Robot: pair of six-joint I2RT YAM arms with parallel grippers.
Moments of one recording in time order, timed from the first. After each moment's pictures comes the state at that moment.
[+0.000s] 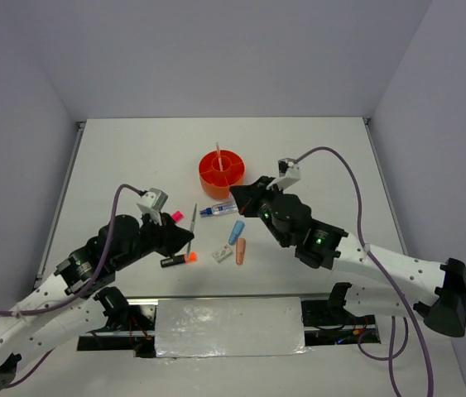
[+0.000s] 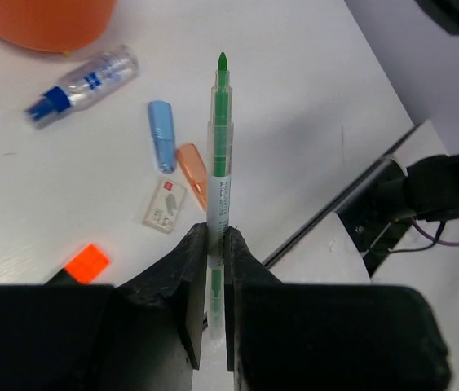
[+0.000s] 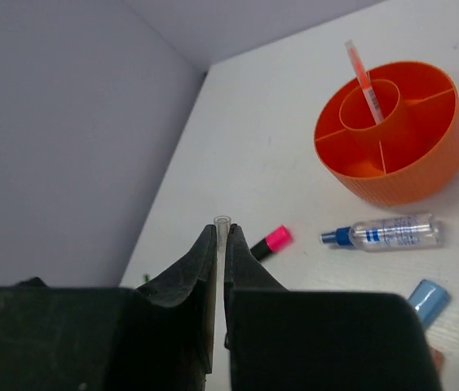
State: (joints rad) left arm -0.82 0.59 0.70 -0.46 -0.04 -0.54; right arm 1.04 1.06 0.85 0.06 0.55 0.75
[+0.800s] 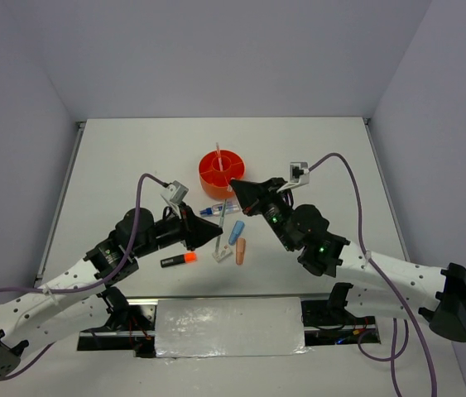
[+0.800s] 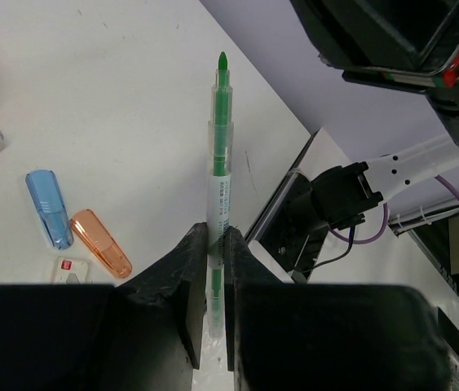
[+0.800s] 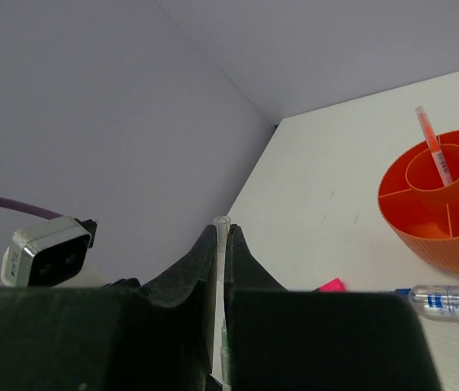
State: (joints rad) left arm -0.82 0.78 0.58 0.07 0.22 -0.61; right arm 1.04 0.97 0.69 0.49 0.51 0.67
